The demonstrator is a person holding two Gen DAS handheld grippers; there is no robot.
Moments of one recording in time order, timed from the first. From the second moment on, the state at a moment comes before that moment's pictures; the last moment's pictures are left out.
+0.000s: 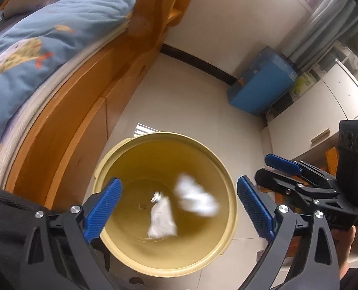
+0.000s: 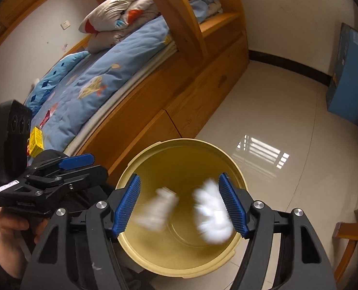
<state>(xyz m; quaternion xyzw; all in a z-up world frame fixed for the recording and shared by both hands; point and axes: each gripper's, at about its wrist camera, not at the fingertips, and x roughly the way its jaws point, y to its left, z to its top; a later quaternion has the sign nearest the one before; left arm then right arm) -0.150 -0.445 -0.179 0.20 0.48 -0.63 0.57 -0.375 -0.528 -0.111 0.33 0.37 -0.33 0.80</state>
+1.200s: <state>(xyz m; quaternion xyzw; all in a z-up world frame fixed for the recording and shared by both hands) 0.022 -0.204 -0.045 0.09 0.28 -0.35 0.89 -0.107 -0.400 -0.034 0.17 0.30 -0.03 0.94</state>
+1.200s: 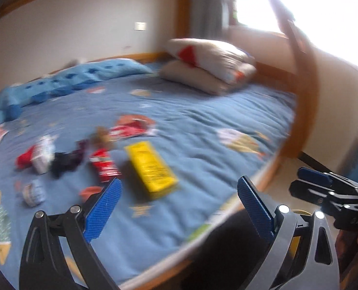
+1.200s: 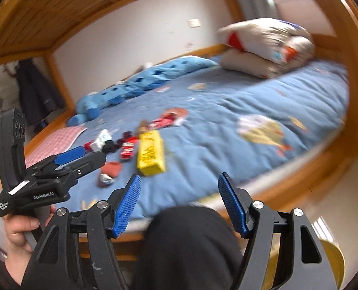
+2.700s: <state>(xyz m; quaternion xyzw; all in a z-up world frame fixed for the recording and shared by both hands) 0.139 -0.007 -0.096 -0.05 0.31 -0.14 0.94 0.105 -0.241 -0.138 0.08 0.42 0.09 0.90</state>
